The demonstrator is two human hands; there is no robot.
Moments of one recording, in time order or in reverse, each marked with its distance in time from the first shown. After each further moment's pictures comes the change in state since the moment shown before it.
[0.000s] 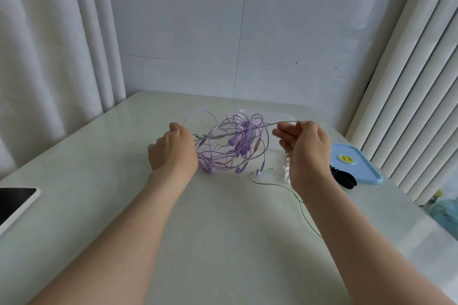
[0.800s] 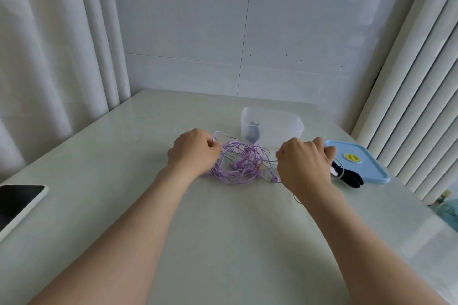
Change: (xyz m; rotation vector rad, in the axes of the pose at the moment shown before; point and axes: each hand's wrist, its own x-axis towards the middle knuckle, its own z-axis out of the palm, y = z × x) left_hand 0.005 0.002 0.015 -0.322 -0.132 0.151; right_hand -0.004 0.017 -0.018 -1.811 -0.107 -0.463
